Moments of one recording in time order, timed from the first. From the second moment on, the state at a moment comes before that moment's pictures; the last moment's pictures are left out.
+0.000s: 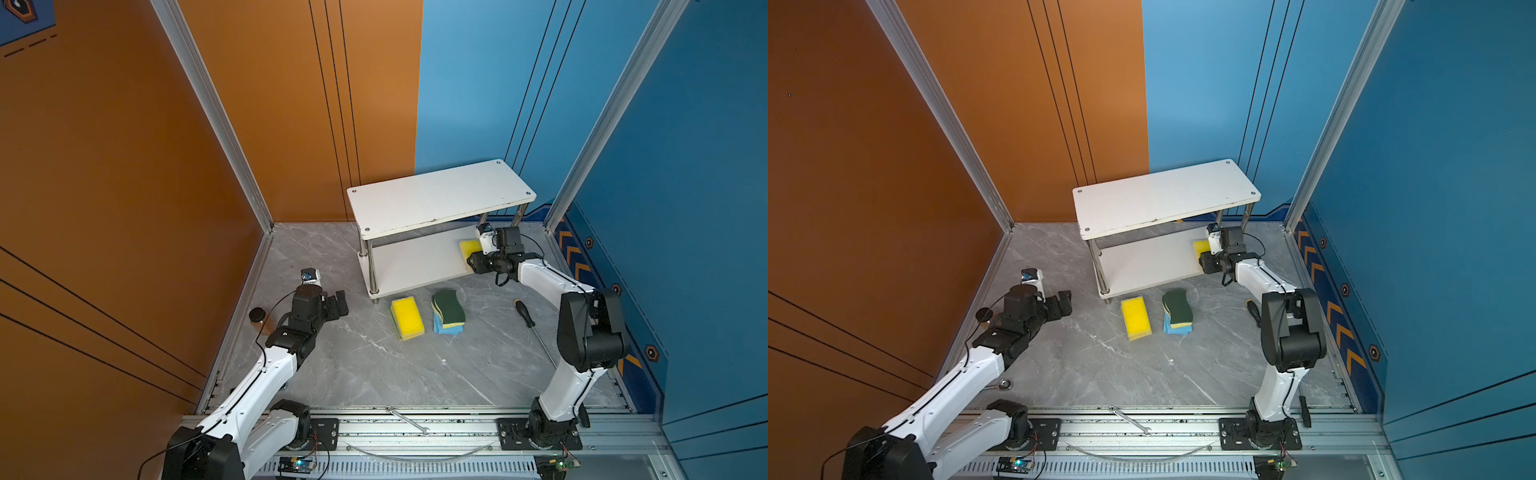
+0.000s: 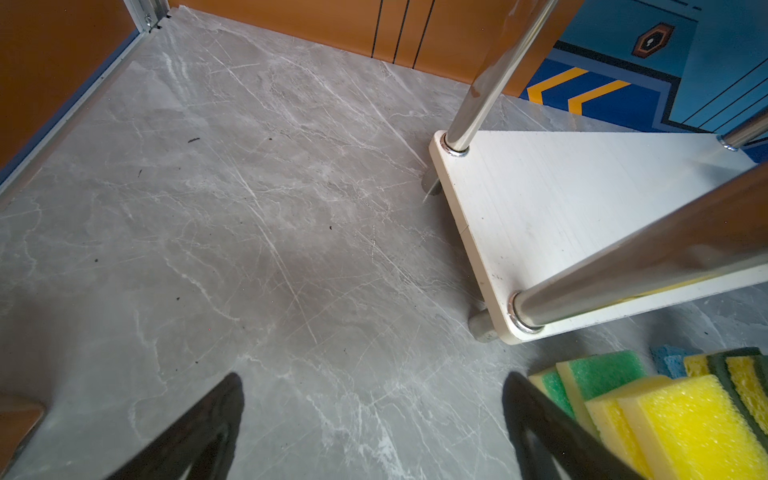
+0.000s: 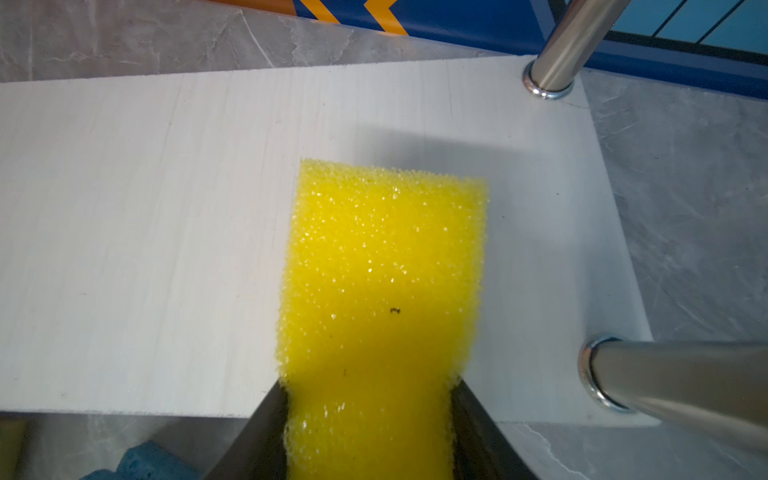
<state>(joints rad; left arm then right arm) -0.23 0.99 0.56 -0.15 -0.15 -0.36 0.13 1.82 1.28 -0.26 -0.14 -0.09</state>
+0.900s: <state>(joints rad) -0.23 1.01 0.59 -0.16 -0.15 -0.36 0.13 1.90 1.35 -0.23 -0.07 -0.13</state>
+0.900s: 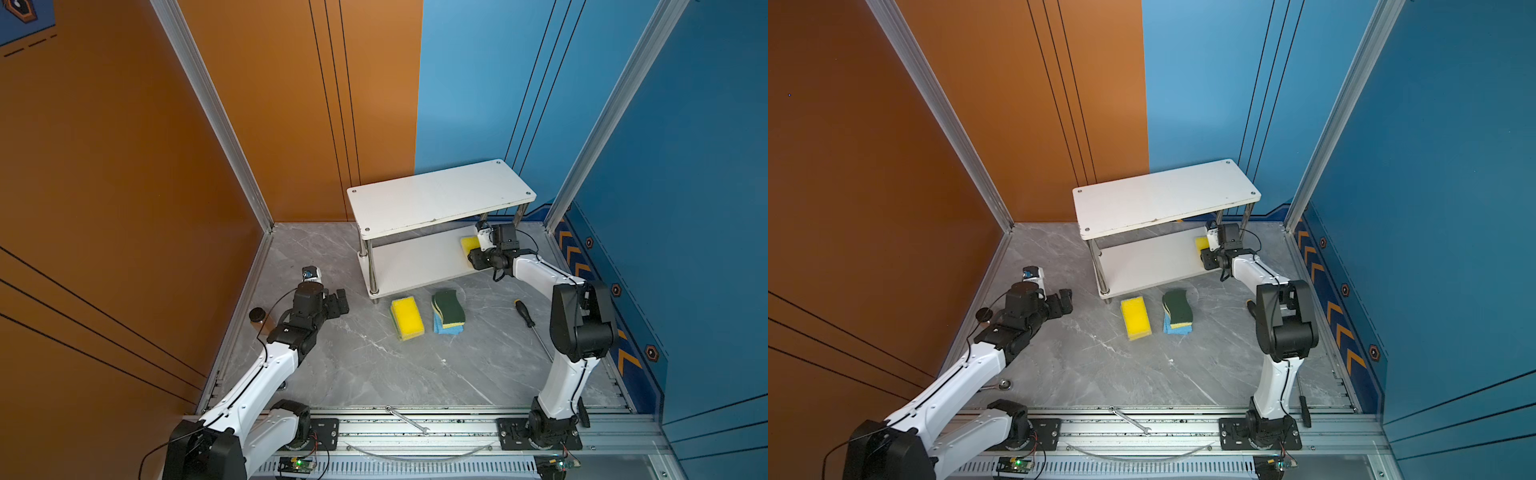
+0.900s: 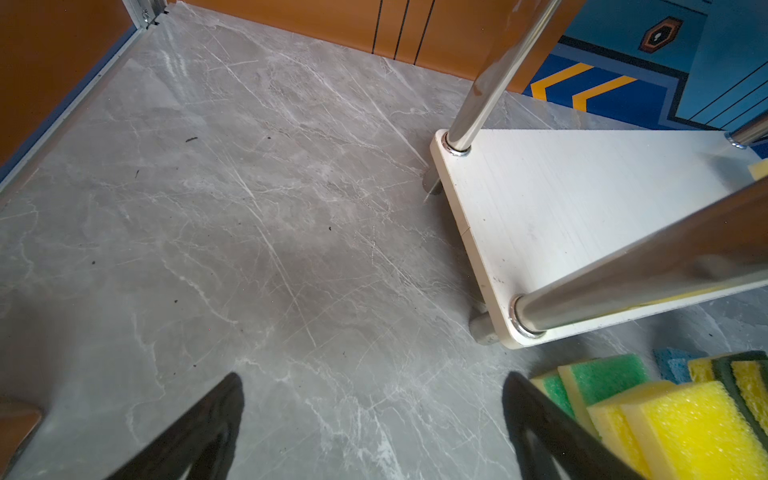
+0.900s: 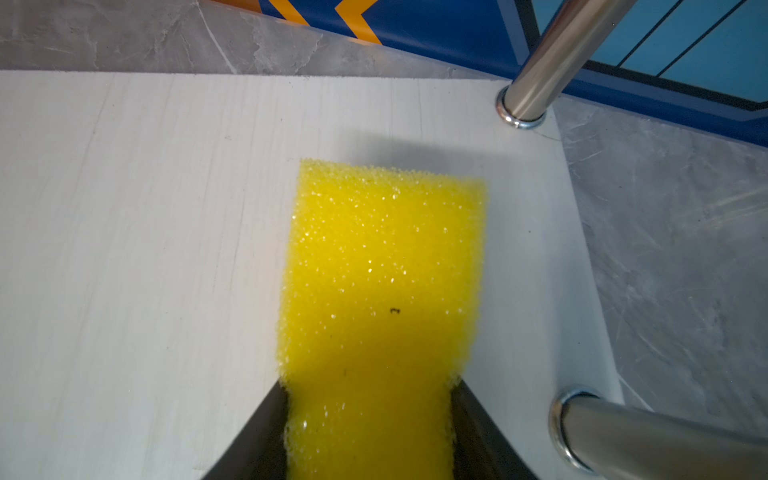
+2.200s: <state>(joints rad) -0.23 1.00 0.59 -0.18 -0.16 -0.36 0.14 1.95 1.37 -0.21 -0.03 -0.13</state>
